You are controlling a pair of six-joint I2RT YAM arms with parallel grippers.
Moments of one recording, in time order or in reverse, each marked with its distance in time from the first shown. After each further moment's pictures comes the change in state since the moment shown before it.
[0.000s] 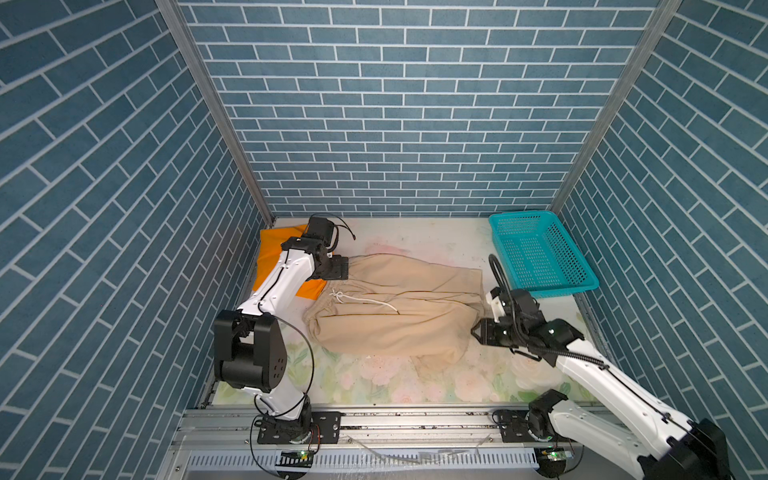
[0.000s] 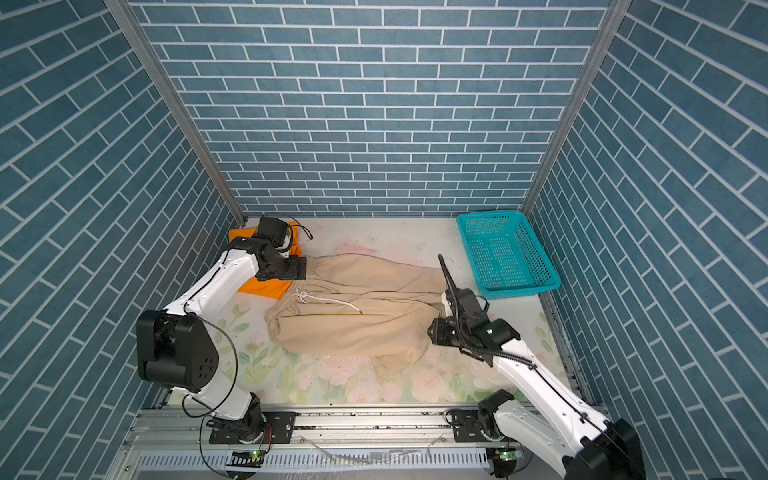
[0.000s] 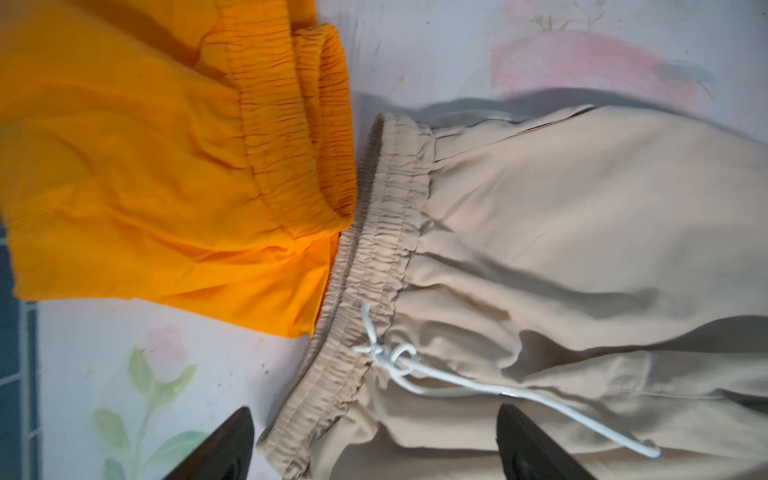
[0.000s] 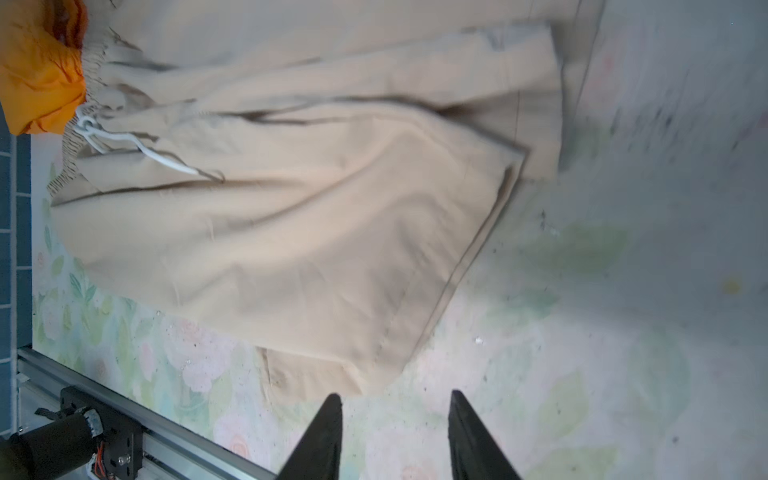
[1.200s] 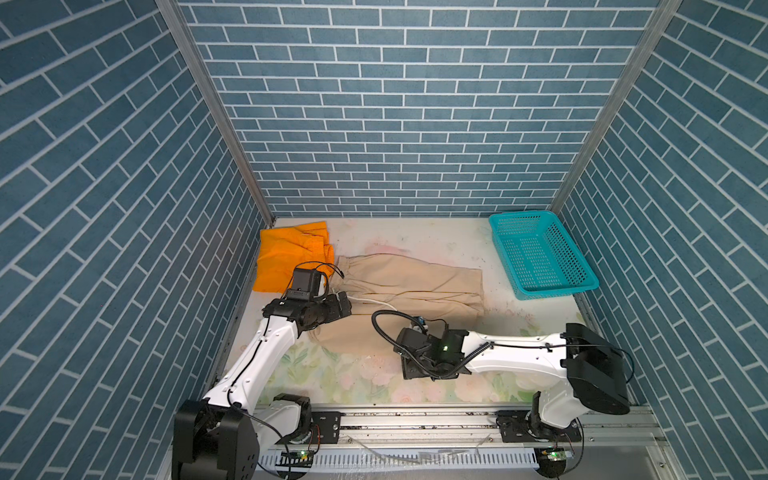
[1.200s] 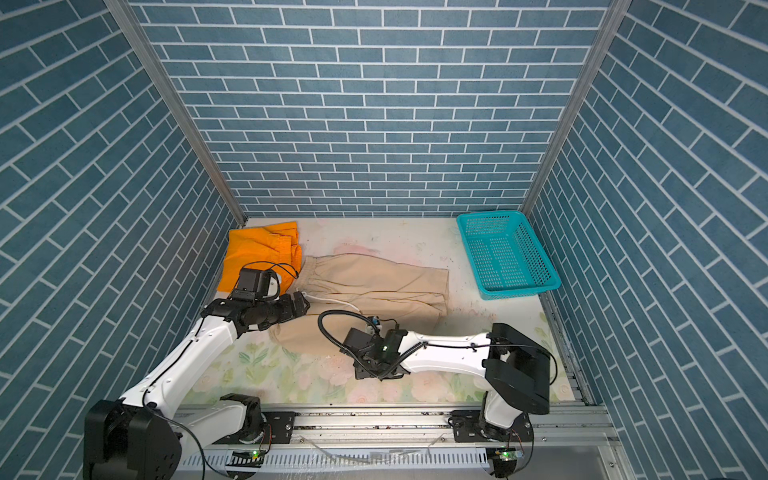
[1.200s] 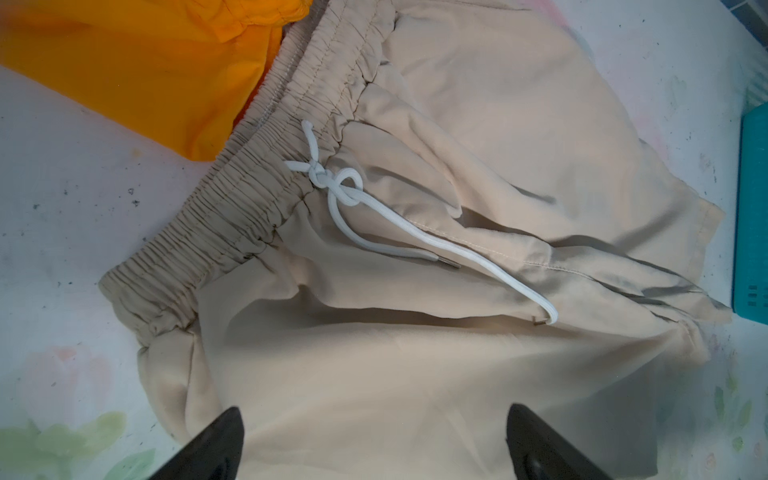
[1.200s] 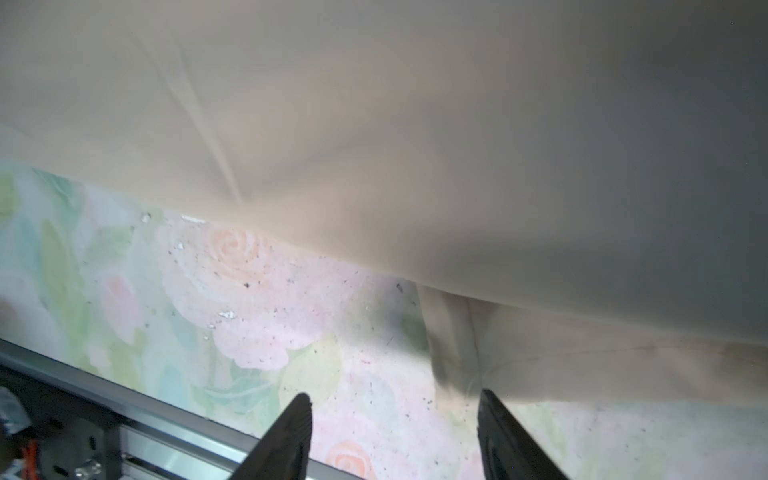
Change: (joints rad) left arm -0.004 -0.566 -0.629 0.201 0.228 -0.301; right arm 0.682 0.796 0.460 0.067 0.293 0.406
